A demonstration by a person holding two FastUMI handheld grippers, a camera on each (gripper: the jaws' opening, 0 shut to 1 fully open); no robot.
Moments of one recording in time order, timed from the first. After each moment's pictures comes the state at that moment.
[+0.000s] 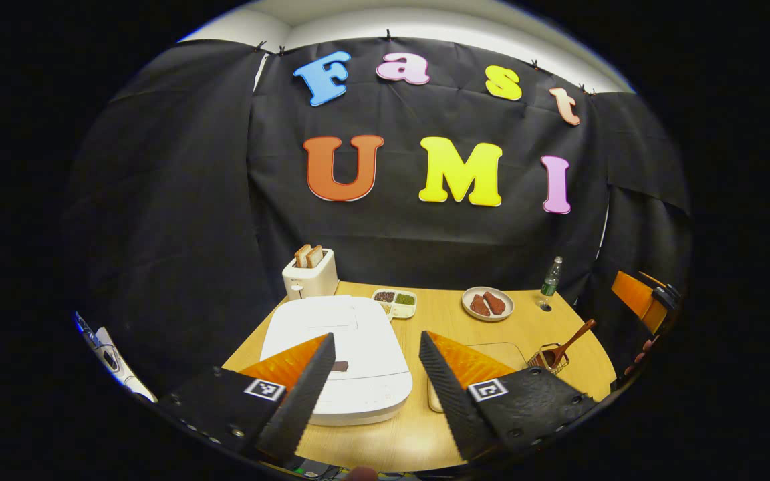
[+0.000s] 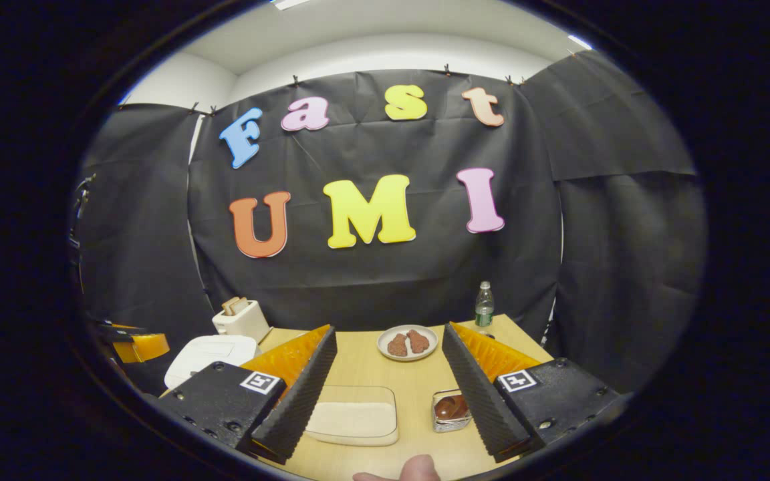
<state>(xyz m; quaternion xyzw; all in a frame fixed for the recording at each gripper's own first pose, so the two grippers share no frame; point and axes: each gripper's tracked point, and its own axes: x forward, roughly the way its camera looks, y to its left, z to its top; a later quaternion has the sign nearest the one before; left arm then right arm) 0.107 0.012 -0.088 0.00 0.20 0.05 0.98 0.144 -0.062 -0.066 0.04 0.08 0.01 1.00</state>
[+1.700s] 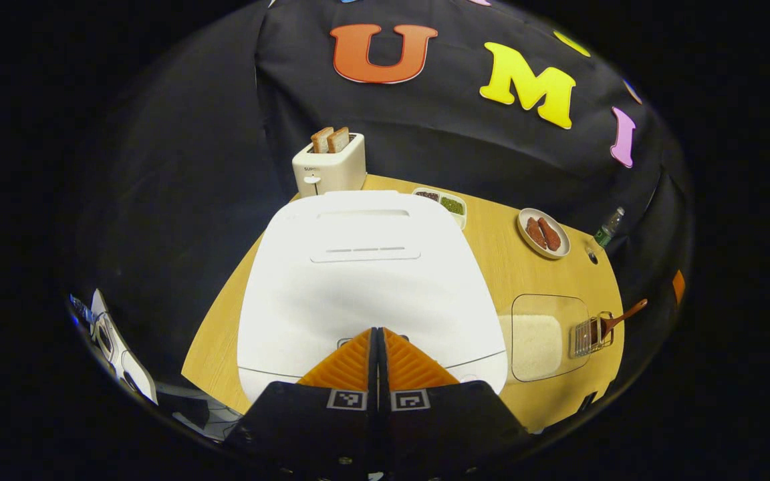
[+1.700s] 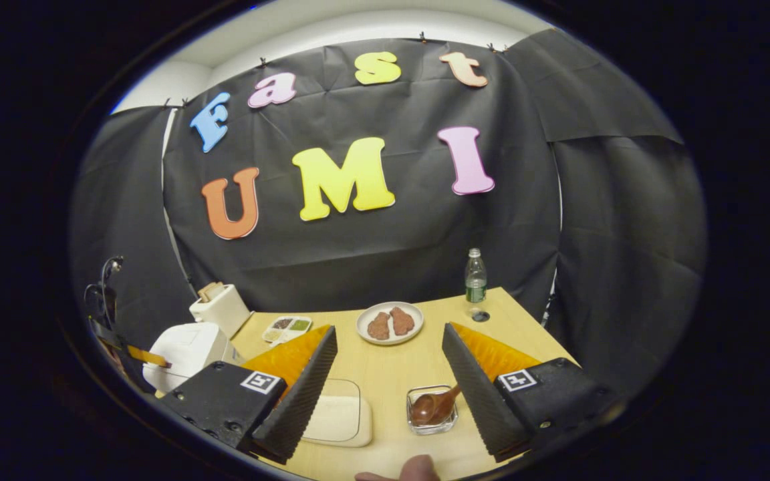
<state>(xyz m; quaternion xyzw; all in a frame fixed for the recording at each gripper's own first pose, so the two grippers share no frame) 0.157 0.080 -0.204 -0.05 0.39 0.09 0.92 0.206 -0.127 -0.121 0.06 0.13 0.00 0.99</state>
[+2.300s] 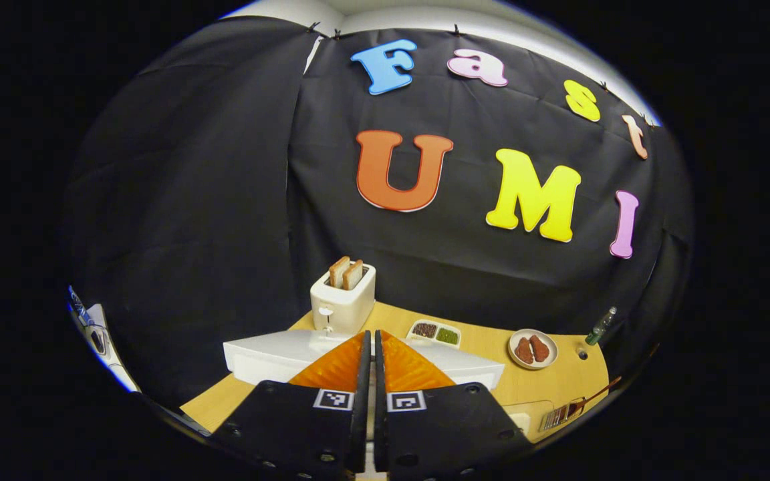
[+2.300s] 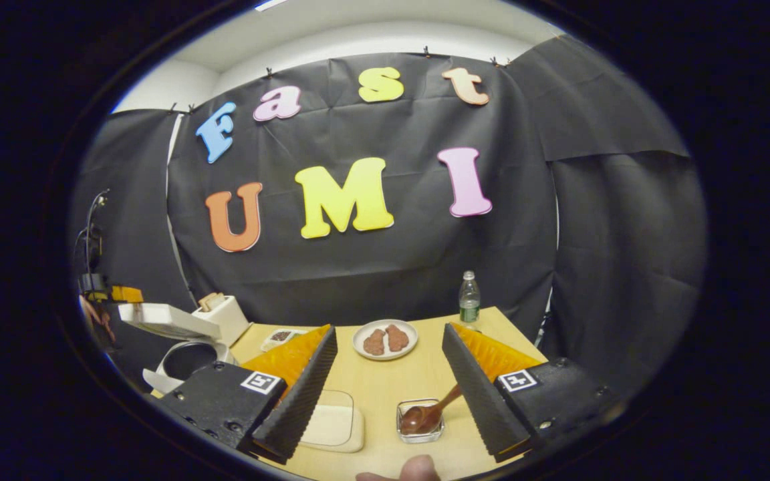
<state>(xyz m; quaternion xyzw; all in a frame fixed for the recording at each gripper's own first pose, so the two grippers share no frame) 0.226 0.088 -0.056 -0.05 0.13 0.14 0.98 0.191 -0.144 -0.091 0.05 0.10 0.00 0.99</state>
